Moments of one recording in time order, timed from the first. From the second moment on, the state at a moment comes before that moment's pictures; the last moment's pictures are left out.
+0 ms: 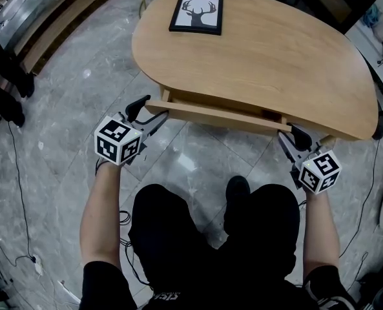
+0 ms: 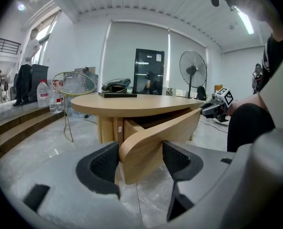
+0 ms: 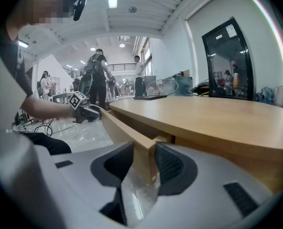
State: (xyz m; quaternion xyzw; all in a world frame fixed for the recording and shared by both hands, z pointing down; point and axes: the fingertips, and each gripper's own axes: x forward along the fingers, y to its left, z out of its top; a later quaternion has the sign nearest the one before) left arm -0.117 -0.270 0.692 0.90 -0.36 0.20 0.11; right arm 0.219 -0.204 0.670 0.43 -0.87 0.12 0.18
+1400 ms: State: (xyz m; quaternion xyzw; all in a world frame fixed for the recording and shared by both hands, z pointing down) left arm -0.133 -0.190 0.707 0.91 -0.33 0.23 0.14; right arm 0.206 -0.125 0.684 0.35 -0.89 0.13 0.25
